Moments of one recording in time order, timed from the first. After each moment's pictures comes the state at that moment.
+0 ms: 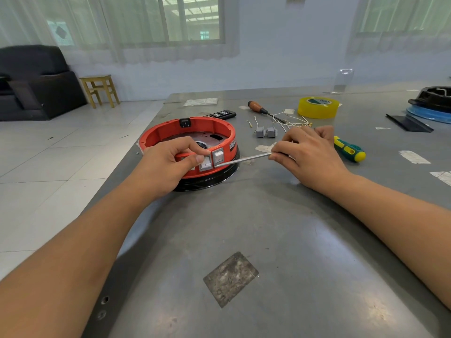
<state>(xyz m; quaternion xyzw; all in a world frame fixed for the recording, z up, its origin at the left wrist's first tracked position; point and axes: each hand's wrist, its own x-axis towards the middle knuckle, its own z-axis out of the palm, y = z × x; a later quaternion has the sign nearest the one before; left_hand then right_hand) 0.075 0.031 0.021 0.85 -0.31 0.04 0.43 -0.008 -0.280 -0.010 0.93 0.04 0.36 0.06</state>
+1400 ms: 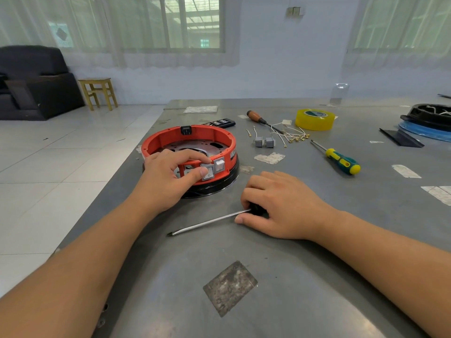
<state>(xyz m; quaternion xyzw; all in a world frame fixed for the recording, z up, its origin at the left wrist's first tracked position) 0.079 0.035 0.004 0.84 -0.34 0.14 0.39 -0.043 -0.206 -0.010 0.96 0.20 0.21 0.02</state>
